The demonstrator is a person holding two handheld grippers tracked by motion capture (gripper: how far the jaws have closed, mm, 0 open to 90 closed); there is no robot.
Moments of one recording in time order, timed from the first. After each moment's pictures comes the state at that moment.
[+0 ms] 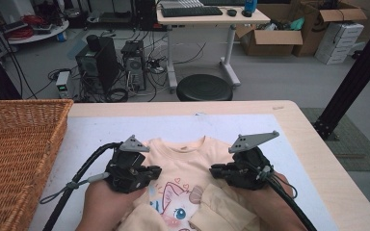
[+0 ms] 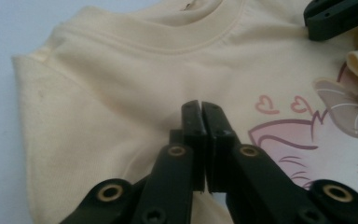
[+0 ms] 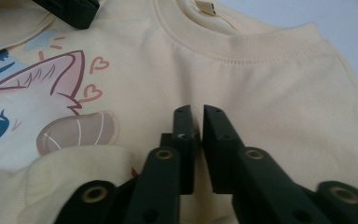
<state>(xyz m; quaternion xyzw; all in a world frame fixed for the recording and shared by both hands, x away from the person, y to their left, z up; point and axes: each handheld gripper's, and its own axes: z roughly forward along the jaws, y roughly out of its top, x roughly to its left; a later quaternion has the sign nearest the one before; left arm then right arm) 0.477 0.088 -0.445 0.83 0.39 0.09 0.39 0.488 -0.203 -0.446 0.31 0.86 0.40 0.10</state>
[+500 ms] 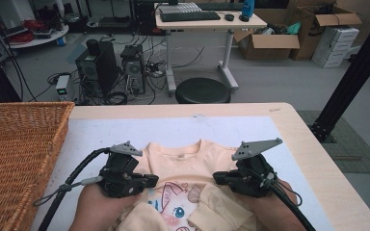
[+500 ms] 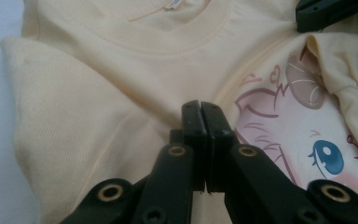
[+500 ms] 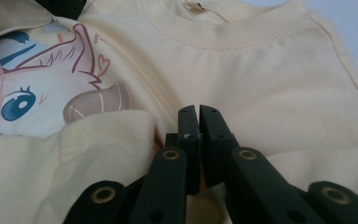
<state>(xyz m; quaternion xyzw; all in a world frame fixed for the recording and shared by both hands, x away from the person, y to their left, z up) 0.466 0.097 -0.441 0.83 0.39 0.06 0.39 0.469 -0.210 -0.445 0.31 0.86 0.39 0.11</state>
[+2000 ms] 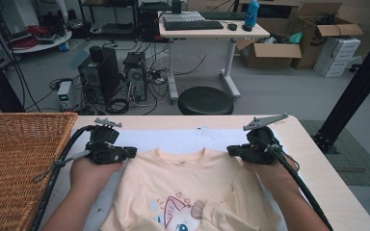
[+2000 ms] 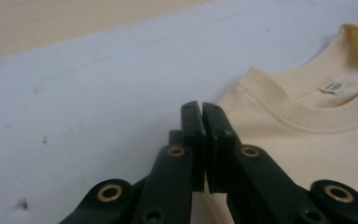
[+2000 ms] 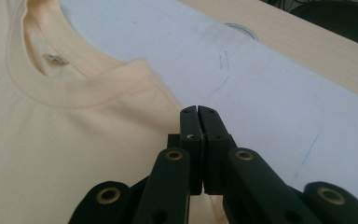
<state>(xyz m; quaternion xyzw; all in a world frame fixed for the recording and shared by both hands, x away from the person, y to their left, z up) 0.565 0.153 -0.432 0.78 0.48 0.12 0.38 0.575 -0.236 -0.429 0.36 0.84 0.38 0.15</state>
